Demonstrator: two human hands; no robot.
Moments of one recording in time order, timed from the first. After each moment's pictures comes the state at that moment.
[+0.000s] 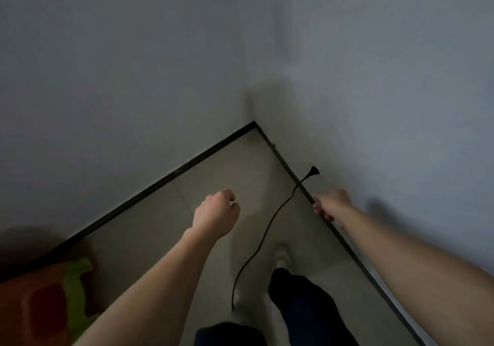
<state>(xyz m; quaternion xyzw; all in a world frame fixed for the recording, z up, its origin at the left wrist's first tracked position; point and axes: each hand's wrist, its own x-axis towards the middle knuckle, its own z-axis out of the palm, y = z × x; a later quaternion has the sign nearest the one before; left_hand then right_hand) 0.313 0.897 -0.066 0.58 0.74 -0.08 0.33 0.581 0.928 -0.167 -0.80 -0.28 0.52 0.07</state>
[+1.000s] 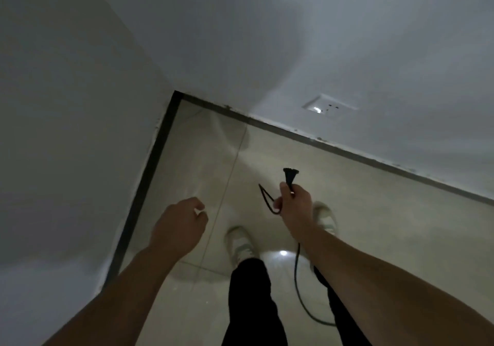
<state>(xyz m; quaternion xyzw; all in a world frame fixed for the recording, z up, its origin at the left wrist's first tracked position) 0.183 1.093 -0.365 0.71 0.53 -0.19 0.43 0.378 0.957 -0.438 -0.87 -0.02 0.40 0.30</state>
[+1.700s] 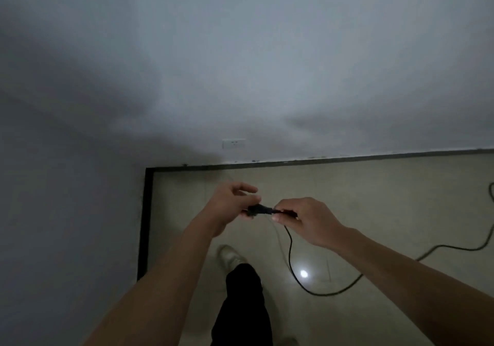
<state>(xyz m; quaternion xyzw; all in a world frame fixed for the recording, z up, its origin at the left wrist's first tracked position) 0.347 0.989 -0.119 0.60 0.38 -0.16 0.69 0.438 0.796 -0.119 -0.83 -0.39 0.33 0.20</state>
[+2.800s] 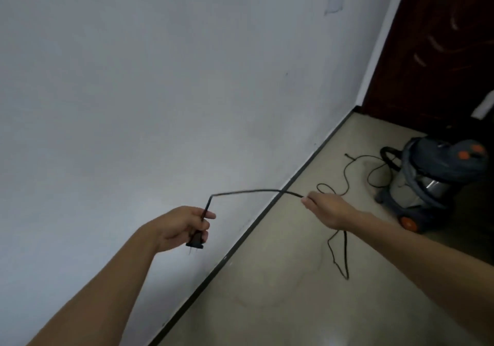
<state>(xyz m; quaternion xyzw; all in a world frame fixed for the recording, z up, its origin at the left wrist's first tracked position) 0.556 0.722 0.223 0.71 0.06 -0.39 0.58 0.517 0.354 0.165 -0.98 0.04 0.12 0.18</state>
